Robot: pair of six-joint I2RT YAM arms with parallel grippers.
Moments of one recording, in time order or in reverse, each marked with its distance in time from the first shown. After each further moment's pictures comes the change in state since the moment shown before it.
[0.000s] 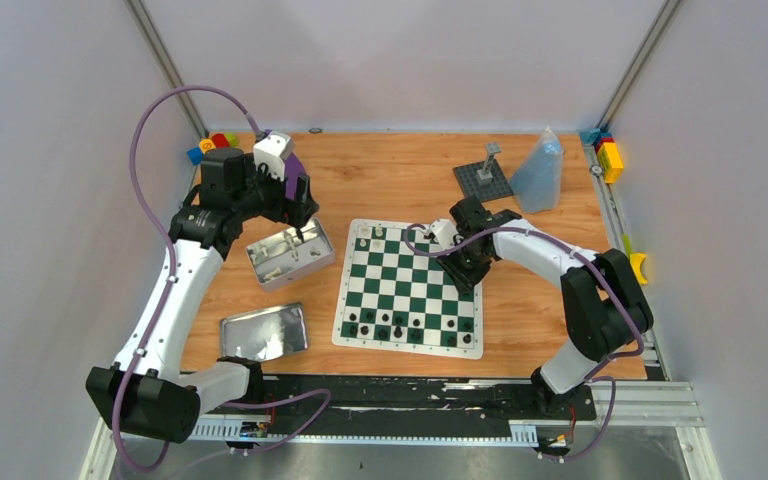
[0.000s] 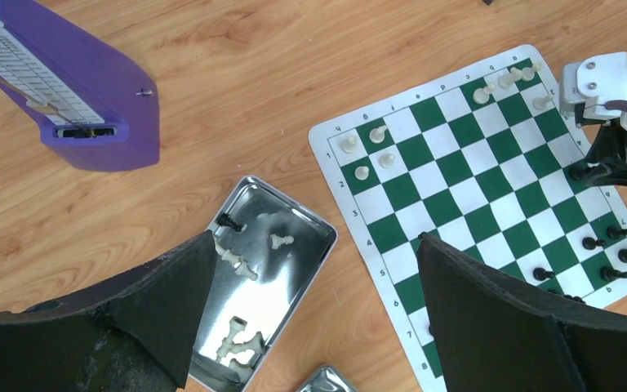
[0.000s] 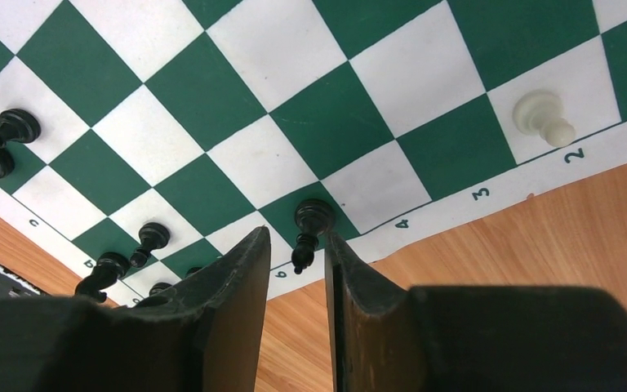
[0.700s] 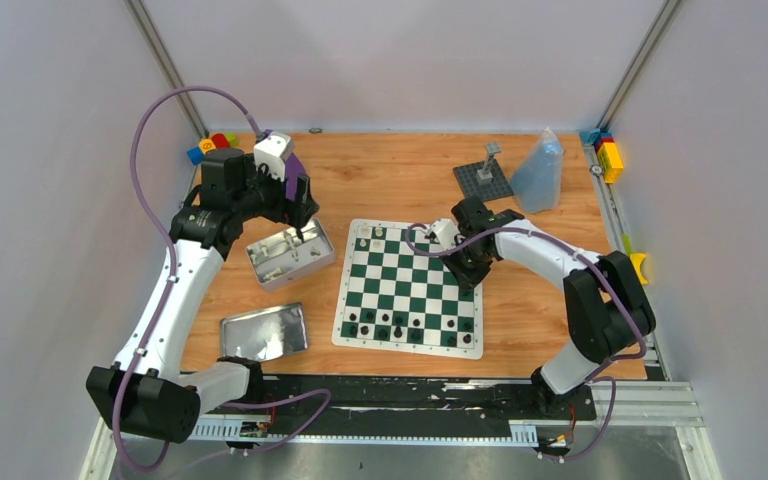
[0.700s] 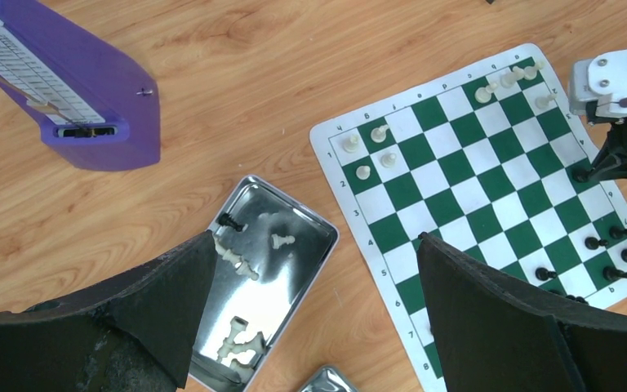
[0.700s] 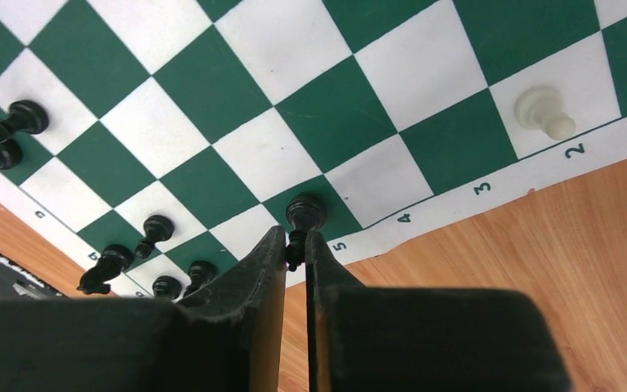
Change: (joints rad) left arm 0.000 0.000 -0.005 0.005 -0.001 0.002; right arm -0.005 -0.008 -0.003 -0.002 0.002 -0.008
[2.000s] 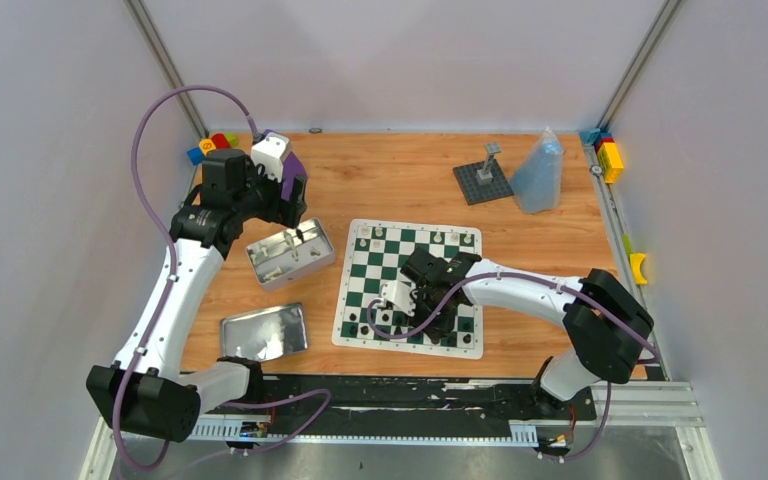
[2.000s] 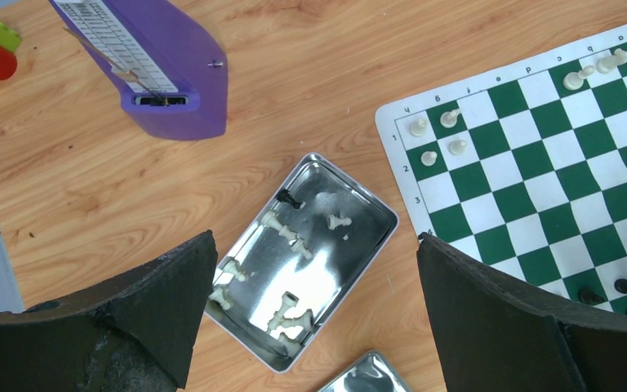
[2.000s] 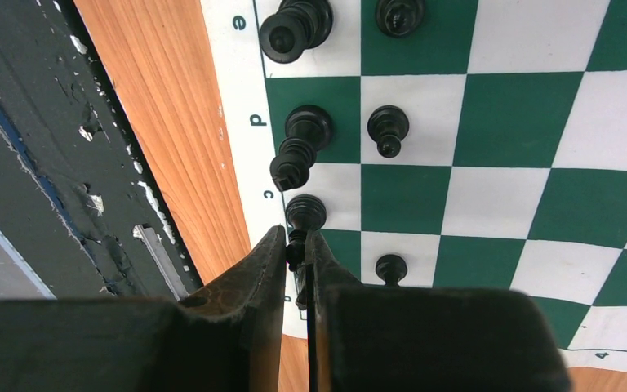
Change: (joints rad) left arm 0.000 0.005 0.006 -0.034 -0.157 0.064; right arm 0.453 -0.070 -0.085 -0.031 -0.077 -0.063
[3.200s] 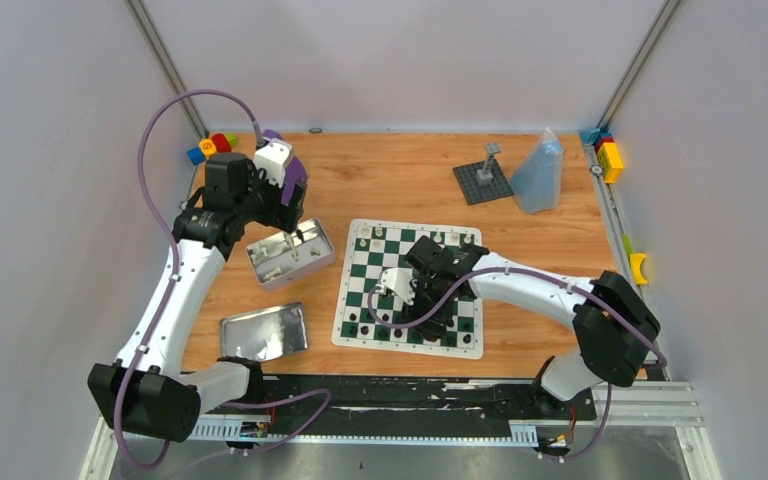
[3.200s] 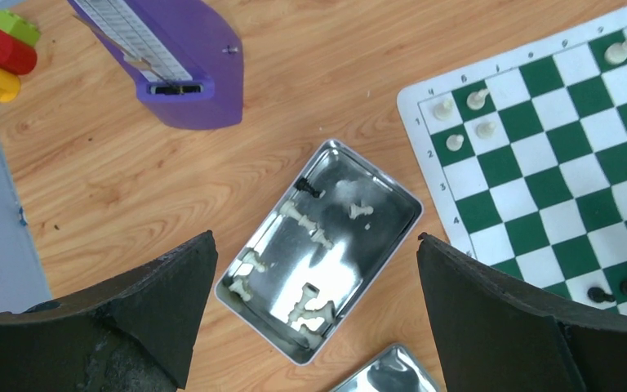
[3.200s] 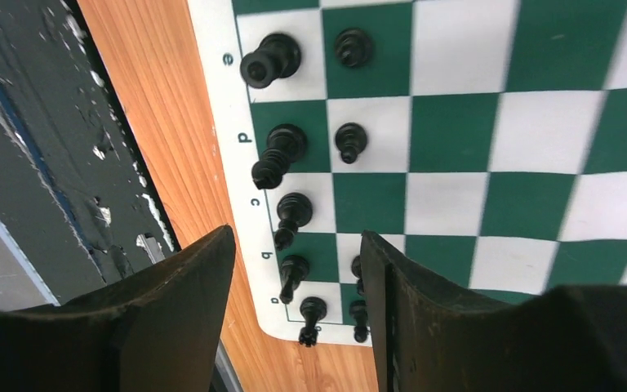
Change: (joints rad) left arm 0.000 0.000 -0.017 0.002 -0.031 0.049; right arm -0.028 -0.011 0.030 0.006 -0.014 -0.007
